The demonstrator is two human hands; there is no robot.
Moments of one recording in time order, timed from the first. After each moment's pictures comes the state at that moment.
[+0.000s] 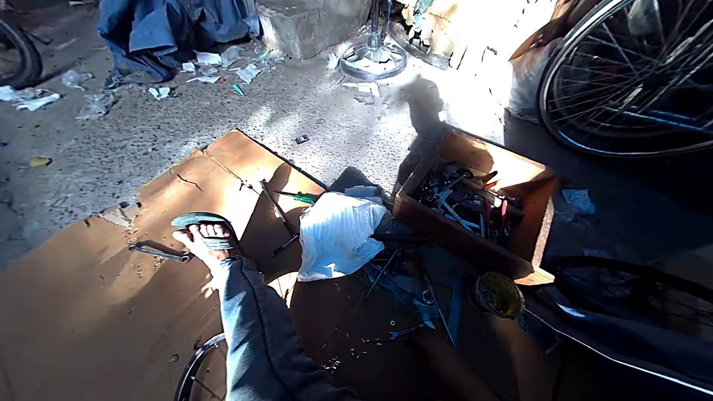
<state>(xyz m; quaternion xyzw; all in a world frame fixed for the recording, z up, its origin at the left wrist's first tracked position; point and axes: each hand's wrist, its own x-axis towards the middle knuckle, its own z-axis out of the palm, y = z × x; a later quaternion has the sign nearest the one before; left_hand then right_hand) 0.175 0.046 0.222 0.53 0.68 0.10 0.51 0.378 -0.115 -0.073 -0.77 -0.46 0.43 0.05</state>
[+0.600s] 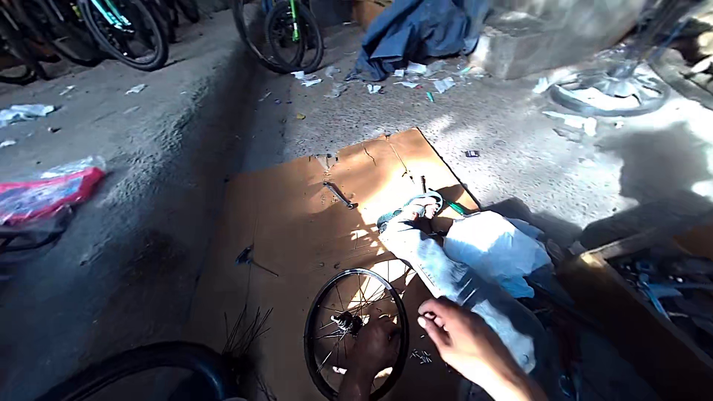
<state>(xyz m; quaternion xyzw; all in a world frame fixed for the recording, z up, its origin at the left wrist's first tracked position) 0.026 0.068 -0.017 0.76 0.54 -0.01 0.35 0.241 0.041 0.107 -0.62 -0.71 0.29 0.16</state>
